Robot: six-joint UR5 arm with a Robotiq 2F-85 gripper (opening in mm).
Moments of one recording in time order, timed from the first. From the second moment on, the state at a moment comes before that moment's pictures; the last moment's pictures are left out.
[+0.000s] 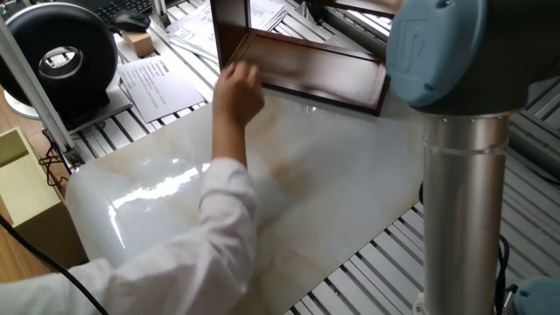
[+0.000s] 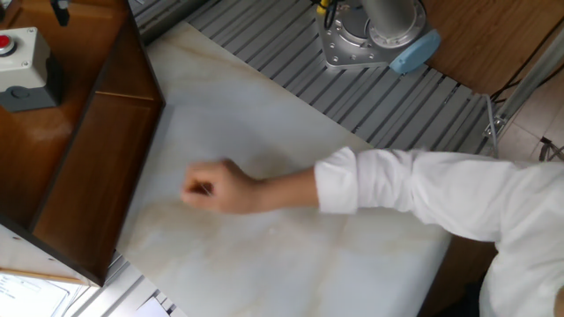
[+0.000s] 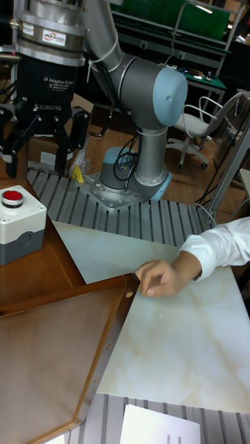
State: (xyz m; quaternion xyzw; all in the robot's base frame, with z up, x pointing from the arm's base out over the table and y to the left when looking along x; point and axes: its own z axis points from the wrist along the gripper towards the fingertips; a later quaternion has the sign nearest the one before) arm 0.636 -0.167 0.367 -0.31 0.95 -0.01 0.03
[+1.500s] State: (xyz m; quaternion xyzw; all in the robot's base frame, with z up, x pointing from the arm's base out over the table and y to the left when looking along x) arm 0.638 -0.144 0.367 -0.17 0.98 0.04 0.04
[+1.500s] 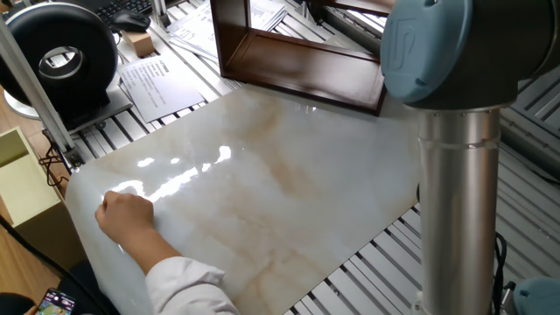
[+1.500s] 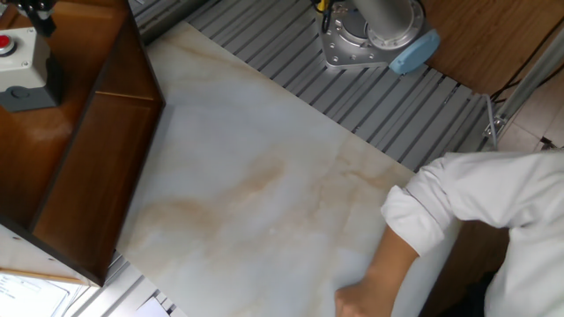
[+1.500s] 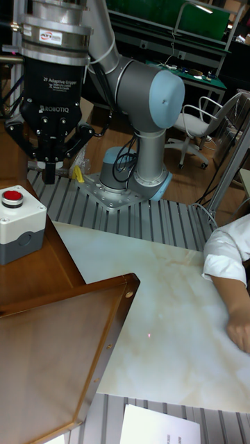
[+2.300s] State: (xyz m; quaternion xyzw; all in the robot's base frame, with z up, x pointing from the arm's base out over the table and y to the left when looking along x) arm 0.638 -0.144 0.367 -0.17 0.98 0.04 0.04
